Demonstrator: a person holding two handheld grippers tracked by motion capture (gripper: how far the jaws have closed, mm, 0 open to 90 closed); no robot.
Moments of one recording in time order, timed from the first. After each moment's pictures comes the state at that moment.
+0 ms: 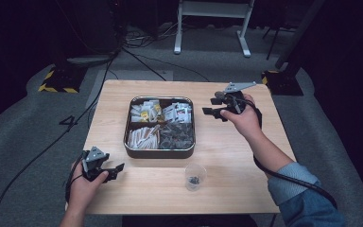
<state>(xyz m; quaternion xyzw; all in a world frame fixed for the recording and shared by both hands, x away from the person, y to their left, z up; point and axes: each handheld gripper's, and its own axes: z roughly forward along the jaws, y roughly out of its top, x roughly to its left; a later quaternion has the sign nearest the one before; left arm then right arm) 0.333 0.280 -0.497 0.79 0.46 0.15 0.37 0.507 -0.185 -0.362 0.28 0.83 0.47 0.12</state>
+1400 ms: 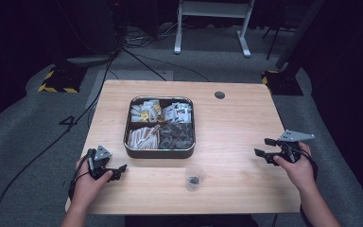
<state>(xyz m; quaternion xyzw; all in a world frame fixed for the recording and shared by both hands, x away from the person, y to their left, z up) 0.344 0.271 -0.504 0.81 0.45 0.17 0.33 0.397 -0.357 -0.450 0.37 0.82 0.41 0.17</state>
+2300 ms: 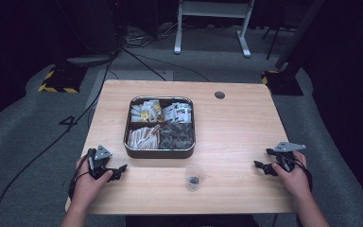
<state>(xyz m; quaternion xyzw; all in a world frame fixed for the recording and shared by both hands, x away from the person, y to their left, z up) 0.345 0.270 -0.505 0.81 0.45 0.17 0.33 0.395 -0.366 -0.503 0.38 0.83 0.36 0.17</state>
